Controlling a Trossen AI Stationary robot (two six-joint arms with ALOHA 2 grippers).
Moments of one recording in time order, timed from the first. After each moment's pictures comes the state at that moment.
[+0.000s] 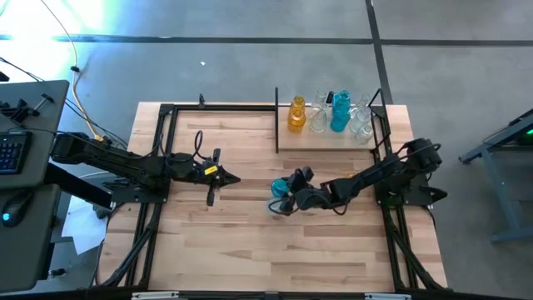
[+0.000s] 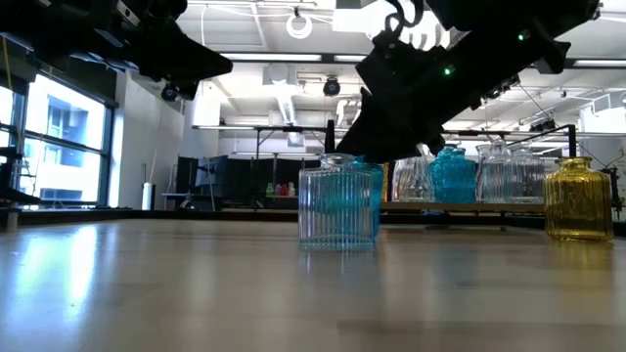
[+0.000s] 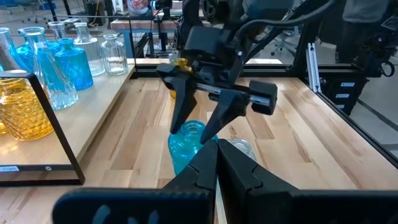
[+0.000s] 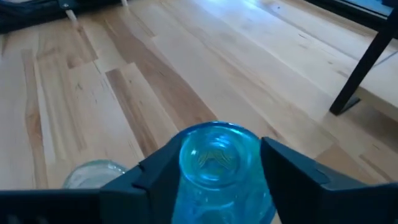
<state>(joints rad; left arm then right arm) -0.09 0.99 0.34 0.47 -0.05 -0.01 0.28 1.72 0.81 0.25 0.65 0.52</state>
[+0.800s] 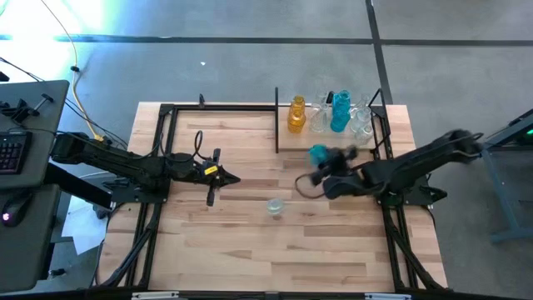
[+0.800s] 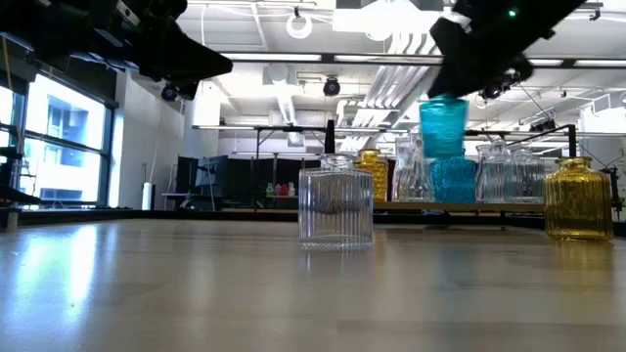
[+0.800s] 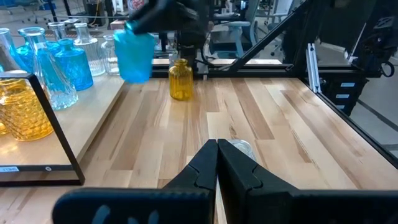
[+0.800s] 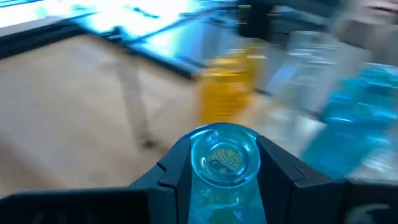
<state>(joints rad) -0.09 0.99 0.34 0.47 -0.05 -0.01 0.28 1.23 0.81 -0.56 1.08 0.85</state>
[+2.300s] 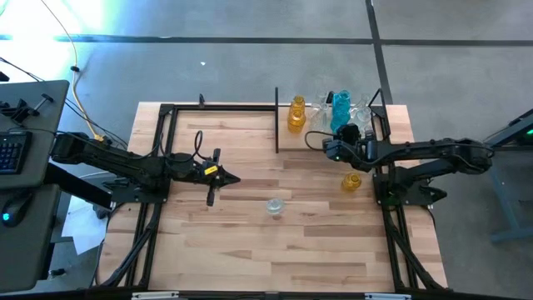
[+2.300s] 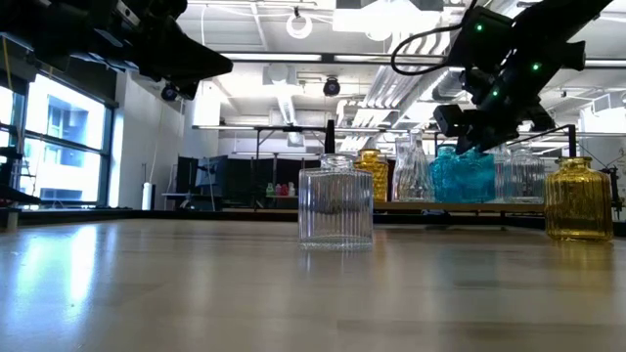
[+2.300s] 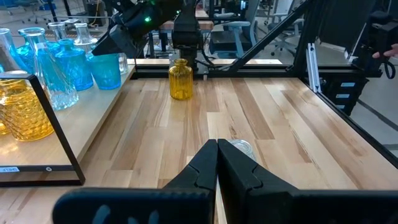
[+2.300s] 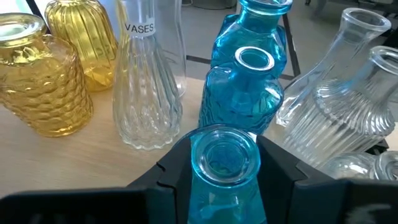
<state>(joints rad) -0.09 0.99 0.34 0.47 -0.05 -0.01 -0.20 1.15 0.59 -0.46 0.96 0.85</state>
